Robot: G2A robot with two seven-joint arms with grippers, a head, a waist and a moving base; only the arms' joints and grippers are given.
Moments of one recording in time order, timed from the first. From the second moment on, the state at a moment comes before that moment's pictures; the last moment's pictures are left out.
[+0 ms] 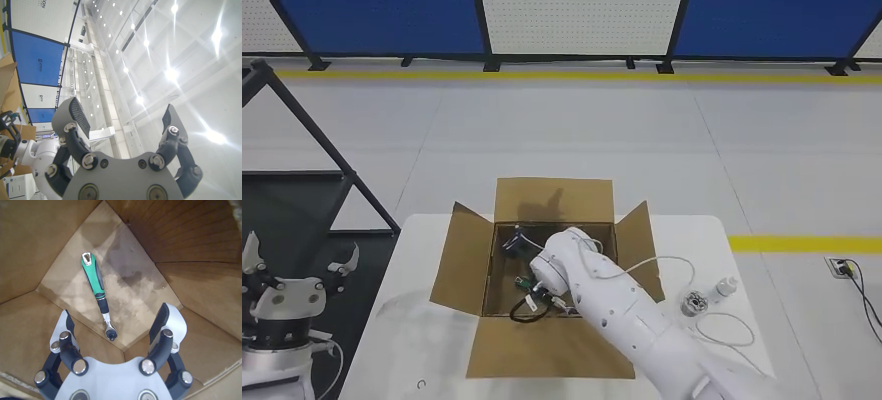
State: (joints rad) left arm 1.38 -1.23 -1.99 -1.92 -1.07 0.02 -0.41; right arm -0.13 -1.79 0.54 -0.59 -0.96 -0.06 1.09
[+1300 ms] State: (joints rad) left arm 1.38 -1.23 -1.99 -1.92 -1.07 0.02 -0.41; right arm -0.31 -1.72 0.67 -0.89 -1.01 -0.12 1.21
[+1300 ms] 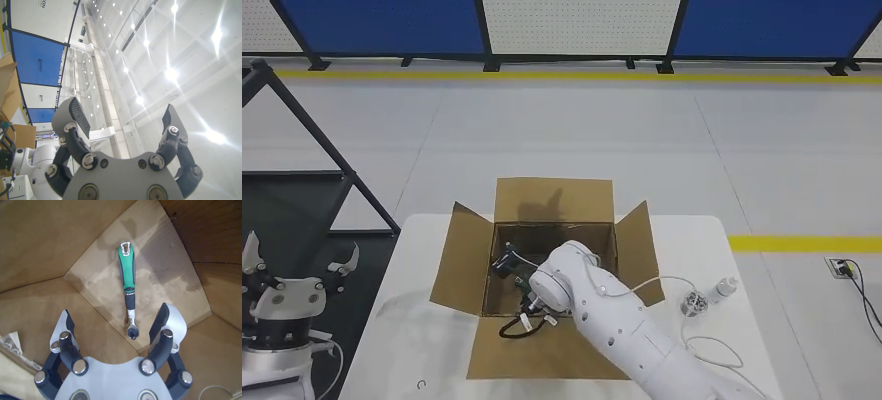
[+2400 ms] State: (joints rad) left arm 1.38 -1.23 -1.99 -1.92 -1.07 0.02 -0.41; right arm -0.27 -1.71 0.69 -0.93 -1.11 -0.32 1.32
